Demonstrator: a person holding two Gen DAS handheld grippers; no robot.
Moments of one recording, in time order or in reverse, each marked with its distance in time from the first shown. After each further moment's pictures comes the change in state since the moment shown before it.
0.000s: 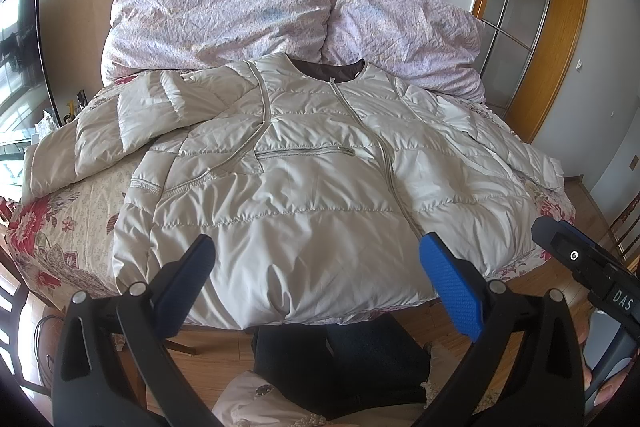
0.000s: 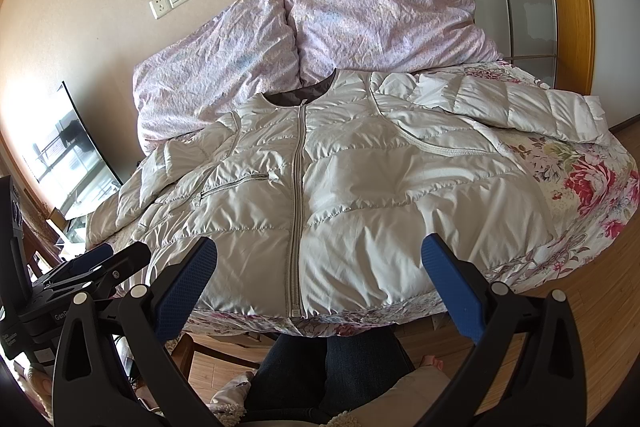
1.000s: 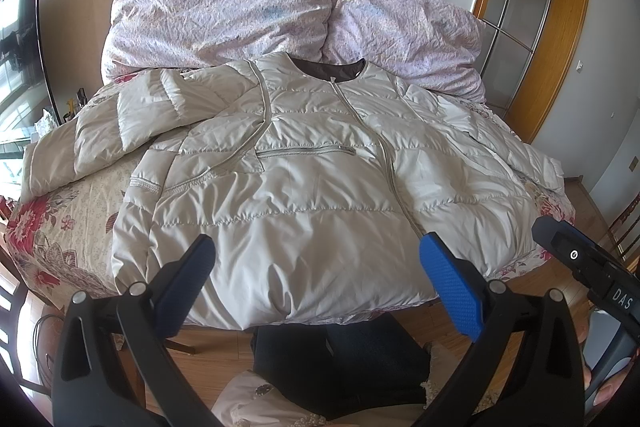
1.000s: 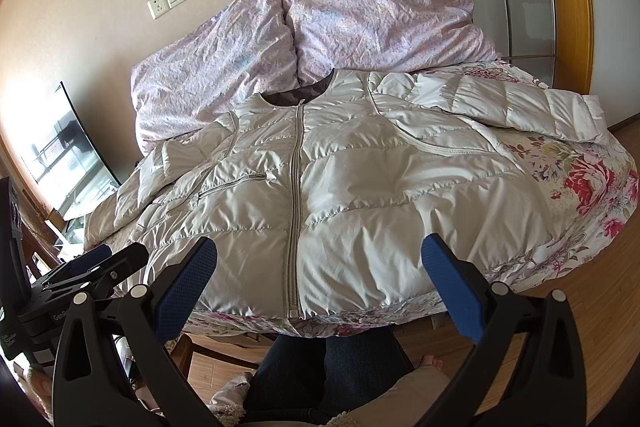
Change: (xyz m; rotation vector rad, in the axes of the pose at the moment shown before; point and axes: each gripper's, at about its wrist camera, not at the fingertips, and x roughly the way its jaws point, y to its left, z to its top) left arm 0.000 0.000 0.000 0.000 0.001 0.000; right arm 0.005 -0.001 -0.001 -0.001 0.007 -0.001
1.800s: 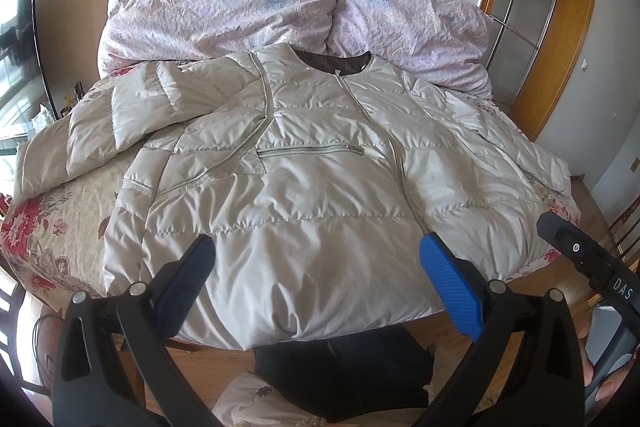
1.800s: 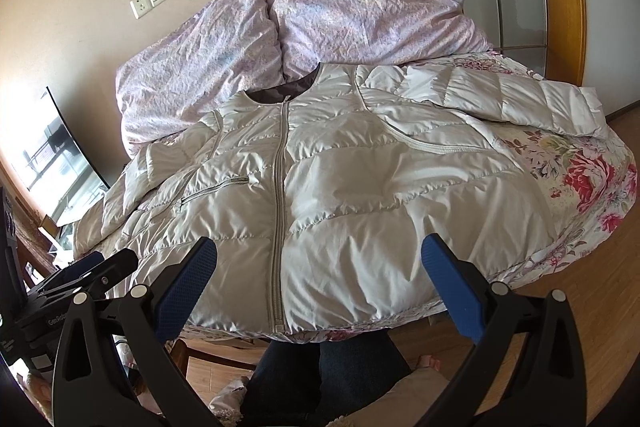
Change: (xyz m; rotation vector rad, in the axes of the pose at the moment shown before) left arm 0.024 0.007 0.010 -0.006 0.031 0.000; right arm 0.024 -0.011 0.012 0.032 0.034 -0.046
